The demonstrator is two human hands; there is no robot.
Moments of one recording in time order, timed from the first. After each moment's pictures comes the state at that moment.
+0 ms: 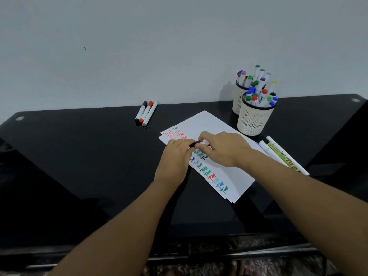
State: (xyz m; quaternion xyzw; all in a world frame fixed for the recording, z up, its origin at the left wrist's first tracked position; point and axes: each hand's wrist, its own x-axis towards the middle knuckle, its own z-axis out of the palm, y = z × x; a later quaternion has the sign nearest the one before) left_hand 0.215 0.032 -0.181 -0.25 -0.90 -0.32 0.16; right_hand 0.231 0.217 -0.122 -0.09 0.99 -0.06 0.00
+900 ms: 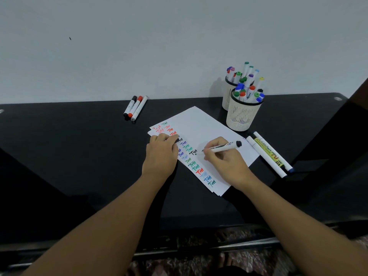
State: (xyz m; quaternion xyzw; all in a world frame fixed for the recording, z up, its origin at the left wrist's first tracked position) left_hand 0.206 0.034 -0.191 -0.16 -0.95 -0.24 0.12; right_hand 0.295 0.230 -0.163 0.03 0.83 -0.54 -0.08
